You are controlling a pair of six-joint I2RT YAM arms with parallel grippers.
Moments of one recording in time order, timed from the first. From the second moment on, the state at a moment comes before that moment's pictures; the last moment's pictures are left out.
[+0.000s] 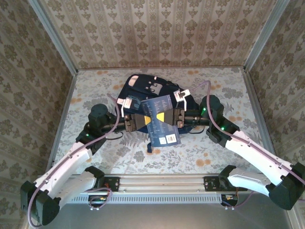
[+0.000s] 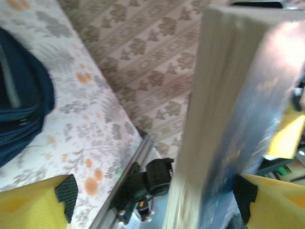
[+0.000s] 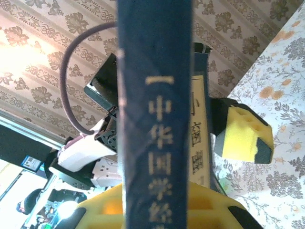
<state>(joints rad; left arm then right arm) -0.59 0.90 0.67 0.13 0.86 -0.92 0.65 1.03 0.88 0.11 -0.74 0.89</state>
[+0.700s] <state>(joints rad) -0.63 1.10 0.67 0.56 0.90 -1.07 0.51 1.04 0.79 0.10 -0.84 0.90</state>
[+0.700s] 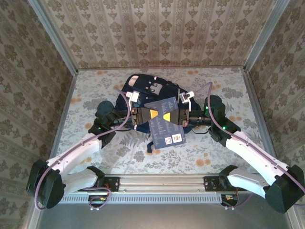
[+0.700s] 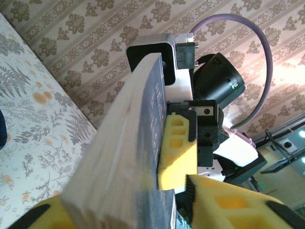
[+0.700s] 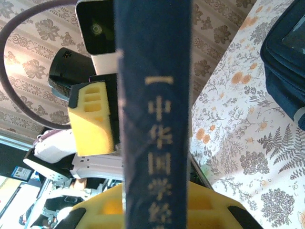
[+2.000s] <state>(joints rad) -0.67 0.98 0.52 0.67 0.23 -1.31 0.68 0.96 0.48 0.60 -0.26 1.20</state>
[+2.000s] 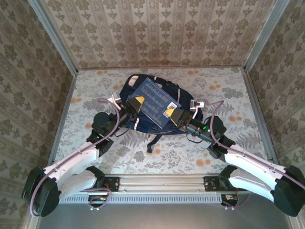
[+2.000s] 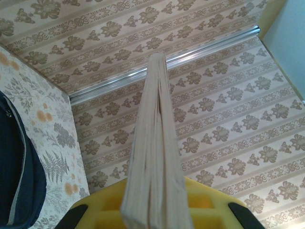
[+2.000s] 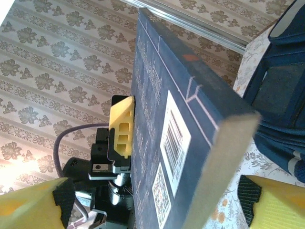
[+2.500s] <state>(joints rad) -0.71 1.02 0.52 0.64 0.19 -1.30 0.71 1.00 0.53 0.57 -0.10 1.15</state>
